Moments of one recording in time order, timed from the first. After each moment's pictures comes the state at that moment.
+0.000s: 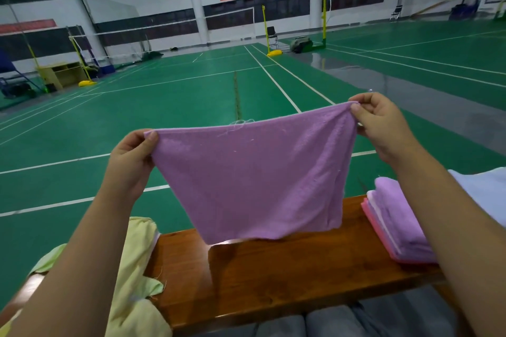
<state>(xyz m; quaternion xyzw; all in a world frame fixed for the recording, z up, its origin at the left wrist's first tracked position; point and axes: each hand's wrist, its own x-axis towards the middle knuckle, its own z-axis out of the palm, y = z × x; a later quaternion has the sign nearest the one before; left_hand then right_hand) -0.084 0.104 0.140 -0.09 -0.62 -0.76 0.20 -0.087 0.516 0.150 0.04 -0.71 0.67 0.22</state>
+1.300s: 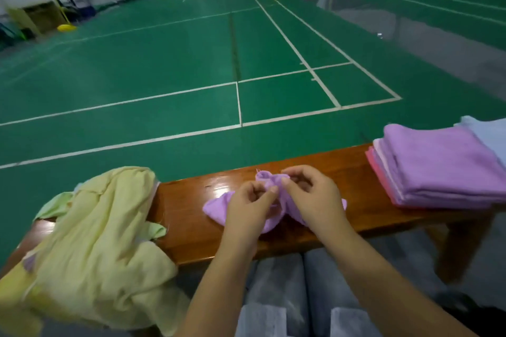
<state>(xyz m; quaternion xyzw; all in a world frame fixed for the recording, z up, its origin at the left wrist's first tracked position) 0.031 0.268 0.017 0.10 -0.69 -0.72 -0.01 0.024 0.384 0.015 -0.01 -0.78 0.62 0.11</state>
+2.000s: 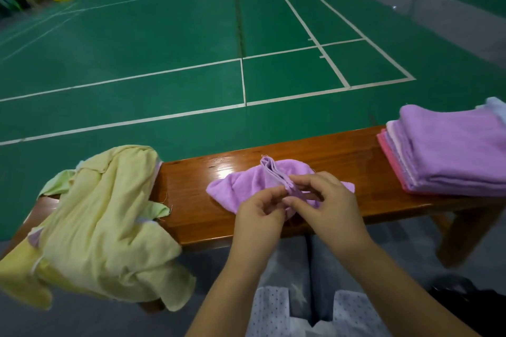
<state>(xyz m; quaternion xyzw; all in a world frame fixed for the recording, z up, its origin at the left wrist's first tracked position) 0.069 0.270 0.015 0.08 -0.72 -0.69 -0.06 0.052 0.392 -0.007 0.02 -0.83 0.54 0.08</state>
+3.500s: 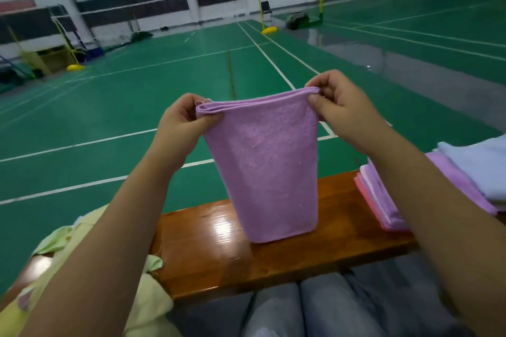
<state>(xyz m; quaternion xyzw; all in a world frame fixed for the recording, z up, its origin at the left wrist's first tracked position) -0.052 0.203 0.162 -0.18 -0.77 -0.59 0.17 -0.028 0.466 0.165 0.18 -0.79 0.55 0.20</state>
